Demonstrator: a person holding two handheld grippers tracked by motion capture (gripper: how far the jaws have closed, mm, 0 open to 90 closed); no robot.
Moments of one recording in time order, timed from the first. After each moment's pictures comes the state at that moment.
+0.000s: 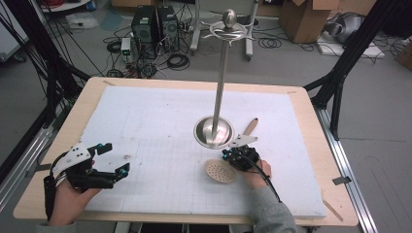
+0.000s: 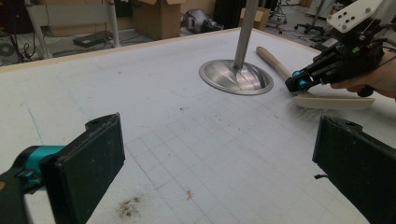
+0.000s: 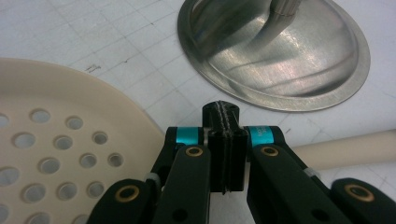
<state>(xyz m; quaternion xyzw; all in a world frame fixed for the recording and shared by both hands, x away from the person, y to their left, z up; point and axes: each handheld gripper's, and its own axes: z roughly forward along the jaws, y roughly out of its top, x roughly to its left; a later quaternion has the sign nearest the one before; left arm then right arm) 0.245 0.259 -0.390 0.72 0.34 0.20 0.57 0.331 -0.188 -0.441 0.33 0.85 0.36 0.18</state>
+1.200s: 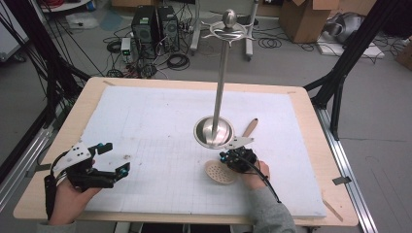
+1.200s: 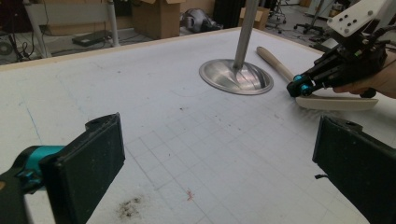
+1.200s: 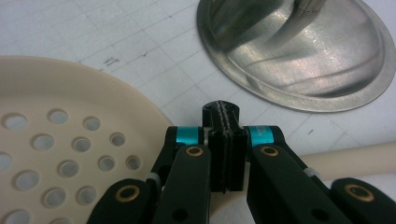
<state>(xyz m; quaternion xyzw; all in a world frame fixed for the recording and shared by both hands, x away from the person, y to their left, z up) 0.247 0.259 -0.391 0.72 0.35 0.20 0.57 0.326 -0.181 -0.441 0.31 0.87 0.35 0.17</state>
